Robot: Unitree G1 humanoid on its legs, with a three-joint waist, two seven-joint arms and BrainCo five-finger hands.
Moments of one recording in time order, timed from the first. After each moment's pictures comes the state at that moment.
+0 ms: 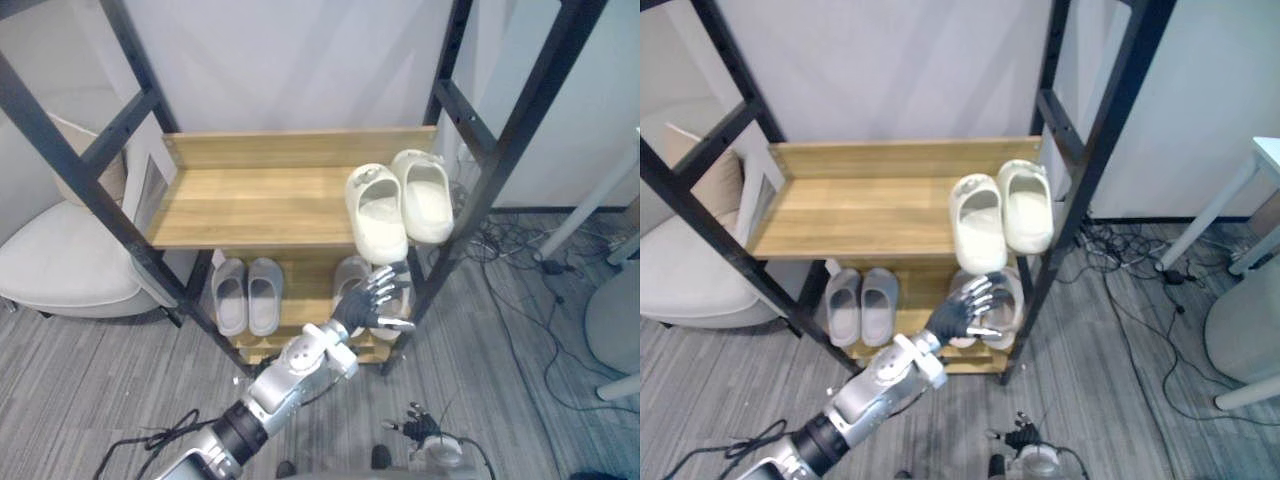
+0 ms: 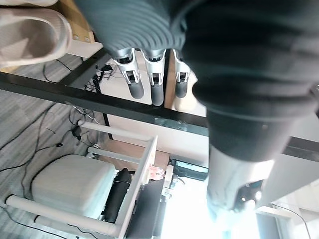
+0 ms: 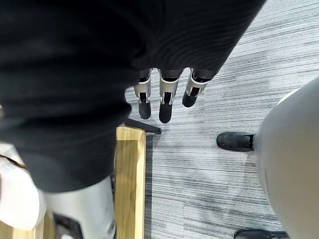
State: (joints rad) left arm -0.26 0.18 -0.71 0.14 -0.49 -0.10 -0.04; right arm -0.01 -0.08 0.09 1.04 0.08 -0.04 -0.12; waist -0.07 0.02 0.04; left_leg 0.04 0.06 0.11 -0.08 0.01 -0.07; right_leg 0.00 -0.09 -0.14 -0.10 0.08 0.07
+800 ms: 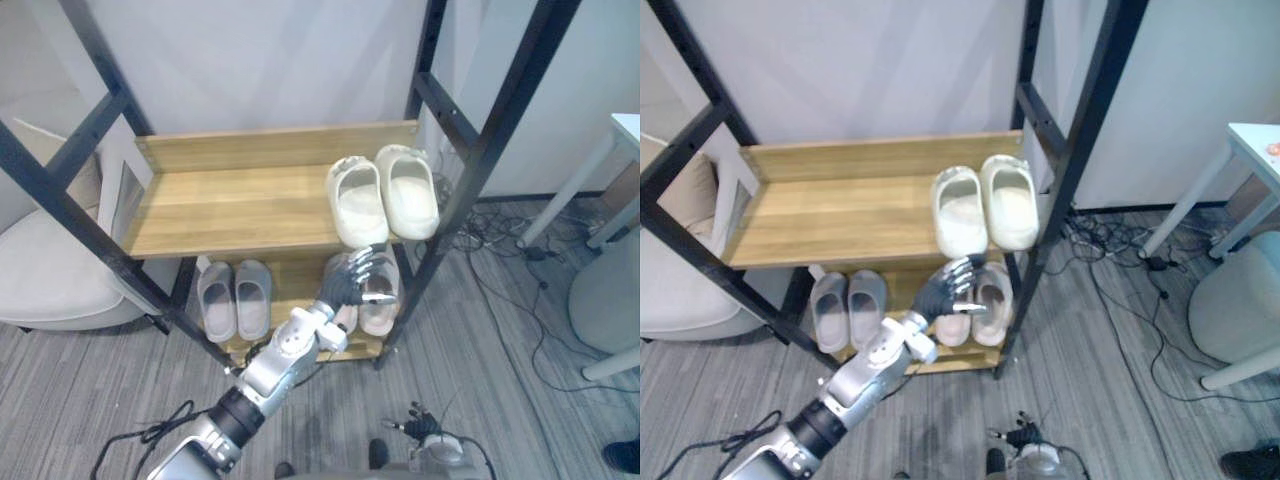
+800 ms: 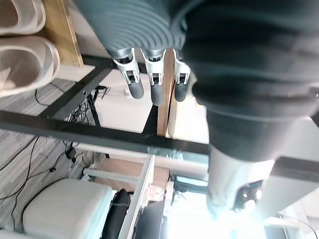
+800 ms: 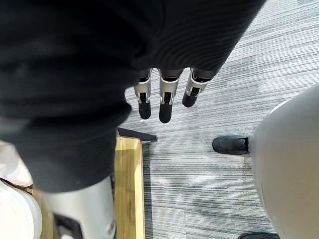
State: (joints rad) left arm -0.30 0.18 -0.59 0.18 -0.45 -0.10 0.02; right arm -0.01 -0.08 0.08 1.04 0.08 -0.04 -0.13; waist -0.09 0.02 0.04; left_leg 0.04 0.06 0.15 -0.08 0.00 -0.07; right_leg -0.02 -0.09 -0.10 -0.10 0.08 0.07
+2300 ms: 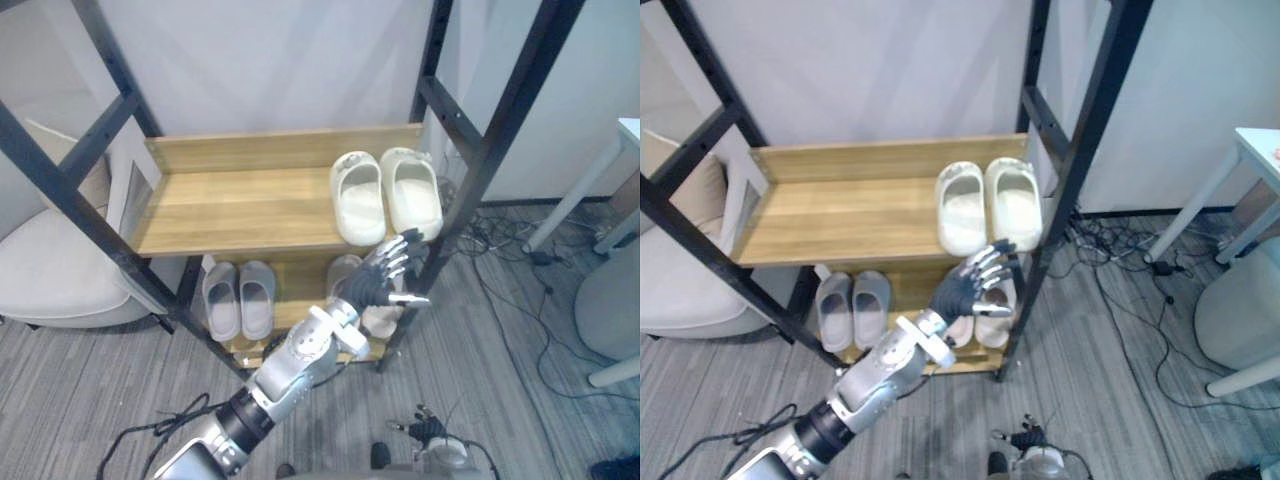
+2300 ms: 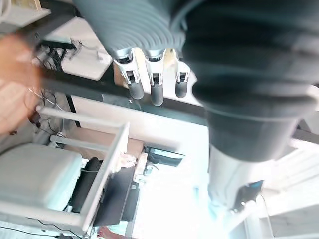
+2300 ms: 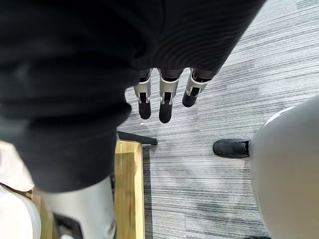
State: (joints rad) left arm -0.30 0.15 -0.71 -0.02 -0.53 -0.11 0.00; right arm 0.00 -0.08 0.06 1.04 0.08 -0.04 -0.14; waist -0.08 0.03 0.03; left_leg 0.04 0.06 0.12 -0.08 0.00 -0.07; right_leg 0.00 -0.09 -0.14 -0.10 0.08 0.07
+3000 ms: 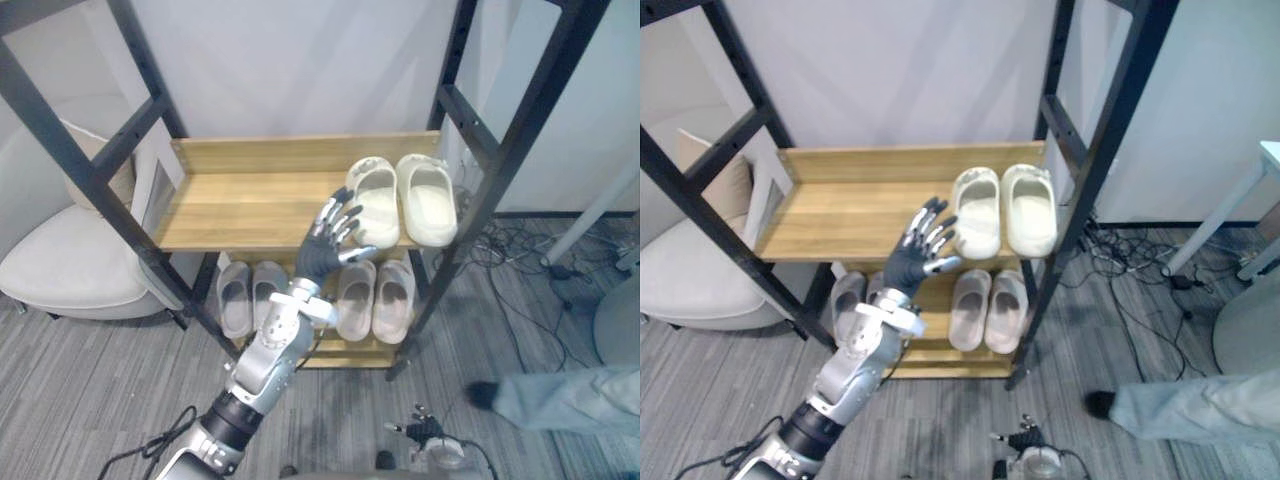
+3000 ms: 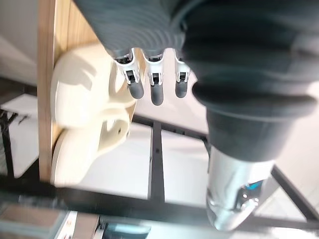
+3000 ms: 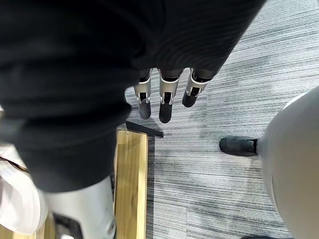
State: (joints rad) left arm -0.26 0.13 -0.43 0.01 -0.51 -0.16 0.16; right arm 0.00 -0.08 0.08 1.04 0.08 -0.04 -0.16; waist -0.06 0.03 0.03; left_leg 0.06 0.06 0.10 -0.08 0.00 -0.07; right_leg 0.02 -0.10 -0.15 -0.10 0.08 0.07
